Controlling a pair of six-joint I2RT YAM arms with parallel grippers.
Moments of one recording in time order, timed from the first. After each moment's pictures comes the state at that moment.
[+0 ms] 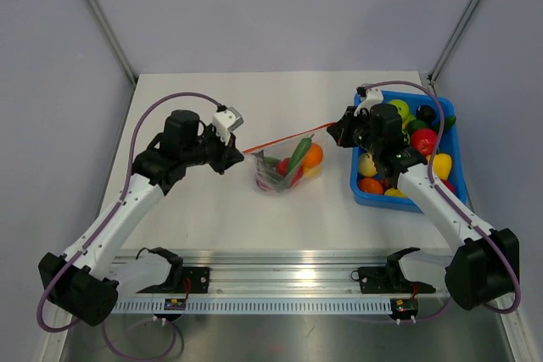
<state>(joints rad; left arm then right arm) -0.43 1.09 1.05 -0.54 0.46 0.16 0.34 1.21 0.93 -0.07 -0.17 0.37</state>
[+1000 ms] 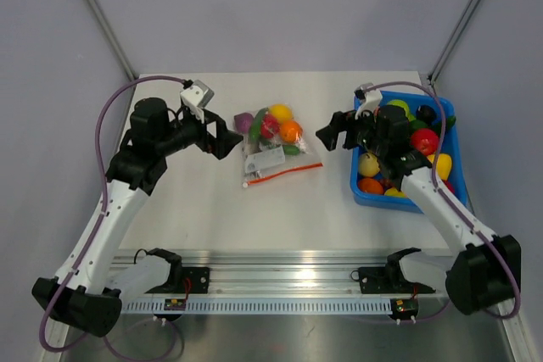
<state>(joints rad) -0.30 1.03 1.14 -0.40 0.52 0.07 0.31 1.23 0.92 0.02 -0.34 0.21</state>
